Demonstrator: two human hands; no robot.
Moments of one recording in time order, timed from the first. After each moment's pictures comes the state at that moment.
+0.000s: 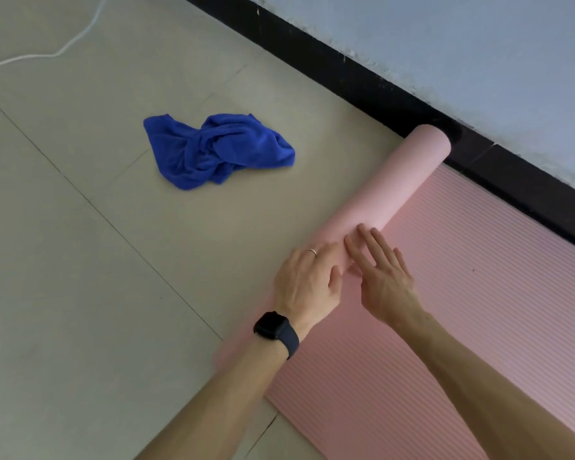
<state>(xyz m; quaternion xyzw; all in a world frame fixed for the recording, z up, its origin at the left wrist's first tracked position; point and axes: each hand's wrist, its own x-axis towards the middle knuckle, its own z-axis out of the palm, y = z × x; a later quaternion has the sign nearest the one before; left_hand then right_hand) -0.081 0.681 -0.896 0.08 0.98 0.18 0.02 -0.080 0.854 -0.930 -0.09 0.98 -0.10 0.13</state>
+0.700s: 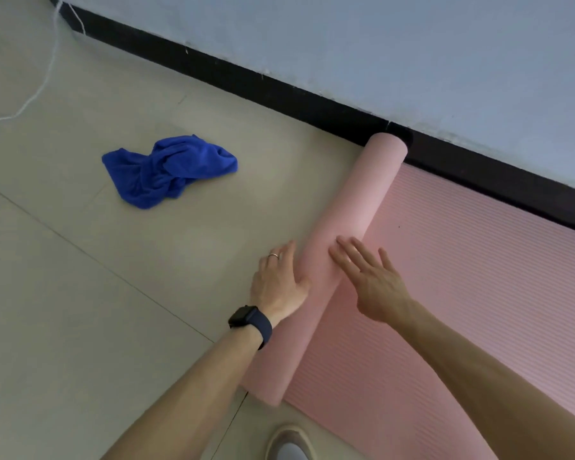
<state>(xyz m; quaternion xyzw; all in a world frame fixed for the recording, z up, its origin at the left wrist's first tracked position) -0.032 0.719 -0.877 0.07 0.96 0.20 0.20 0.007 0.922 -0.889 -0.09 0.97 -0.06 0.20</state>
